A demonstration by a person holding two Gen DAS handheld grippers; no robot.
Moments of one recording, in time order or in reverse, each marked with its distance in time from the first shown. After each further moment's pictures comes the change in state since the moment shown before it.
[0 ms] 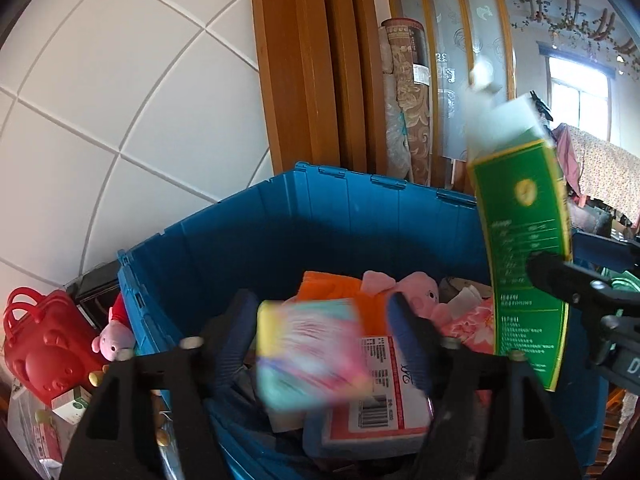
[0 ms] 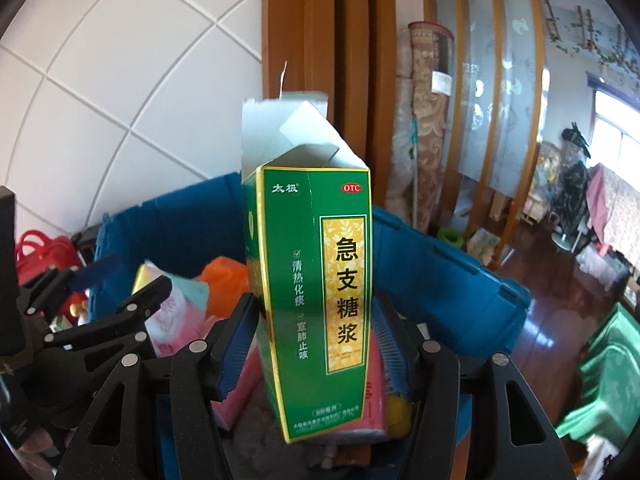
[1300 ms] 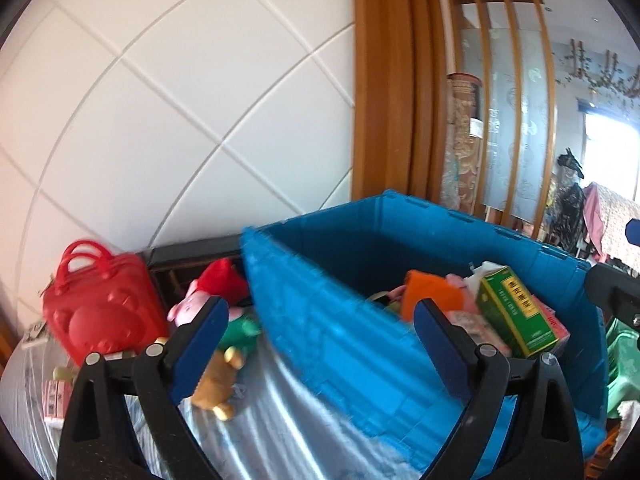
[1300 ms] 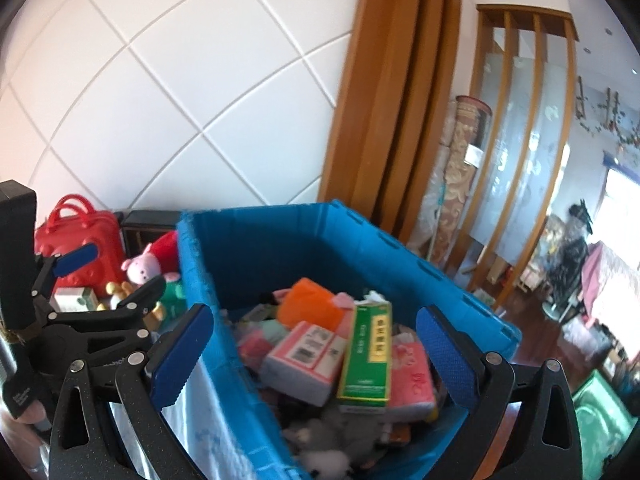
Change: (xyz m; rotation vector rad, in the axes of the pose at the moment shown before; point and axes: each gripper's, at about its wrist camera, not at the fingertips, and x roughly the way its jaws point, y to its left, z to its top) left arm -0.099 0.135 -0.057 -0.187 -0.107 0.108; right arm -0.104 0.141 -0.016 -0.218 -0.133 -0.003
